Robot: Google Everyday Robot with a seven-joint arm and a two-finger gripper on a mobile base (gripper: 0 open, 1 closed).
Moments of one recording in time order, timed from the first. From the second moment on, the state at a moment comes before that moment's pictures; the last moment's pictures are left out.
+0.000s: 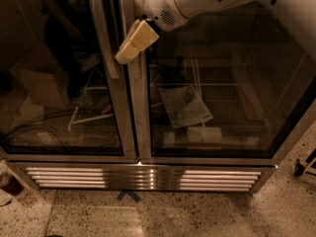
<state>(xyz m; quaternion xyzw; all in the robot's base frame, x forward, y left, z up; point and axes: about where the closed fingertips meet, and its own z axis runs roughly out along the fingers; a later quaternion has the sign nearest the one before) 0.620 0.058 1.006 -0.61 0.63 0.17 0.46</state>
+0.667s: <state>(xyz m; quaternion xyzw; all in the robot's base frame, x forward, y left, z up) 0.617 0.058 1.005 -0.59 0.64 0.12 0.48</state>
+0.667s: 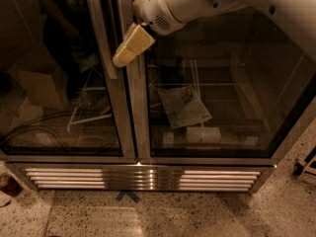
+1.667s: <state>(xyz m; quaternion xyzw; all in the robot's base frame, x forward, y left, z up) 0.613 0.048 1.008 -0.55 0.68 0.04 0.49</state>
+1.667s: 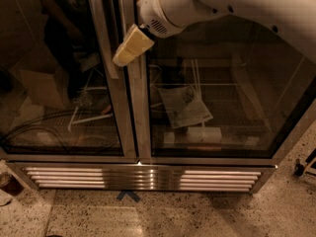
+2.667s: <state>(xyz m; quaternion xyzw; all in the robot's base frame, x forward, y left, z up) 0.603 0.043 1.012 -0.53 0.70 0.01 0.49</state>
